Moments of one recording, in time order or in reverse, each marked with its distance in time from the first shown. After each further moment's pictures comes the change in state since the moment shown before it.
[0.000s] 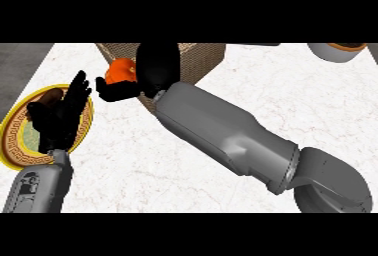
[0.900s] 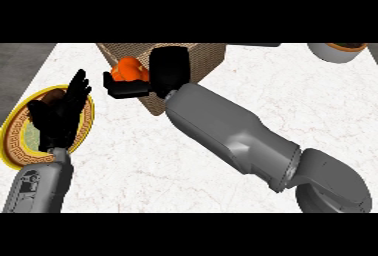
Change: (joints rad) left arm -0.012 0.000 0.004 0.008 -0.006 0.004 -0.003; right arm 0.031 -0.005 0.044 0.057 -0.035 0.031 -0.043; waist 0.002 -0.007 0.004
